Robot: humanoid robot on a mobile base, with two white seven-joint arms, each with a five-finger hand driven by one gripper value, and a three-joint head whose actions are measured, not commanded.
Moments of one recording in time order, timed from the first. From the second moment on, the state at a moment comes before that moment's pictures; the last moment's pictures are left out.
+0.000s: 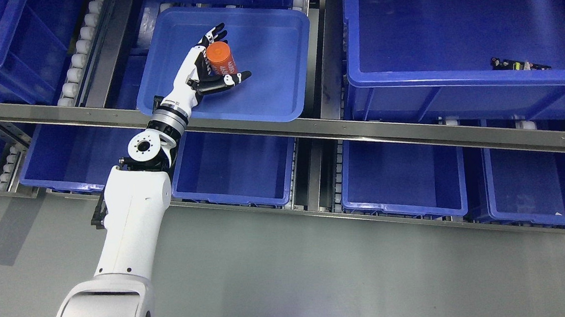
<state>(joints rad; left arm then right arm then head) -0.68 0.00 -0.05 -0.88 0.05 -0.20 -0.35 0.00 0.00 0.00 0.00 0.00 -0.02 -0.03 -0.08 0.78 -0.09</state>
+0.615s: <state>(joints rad) -0.69 0.00 -0.02 -0.83 0.05 -0.25 -0.35 0.00 0.00 0.00 0.00 0.00 -0.02 -0.03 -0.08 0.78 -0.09</state>
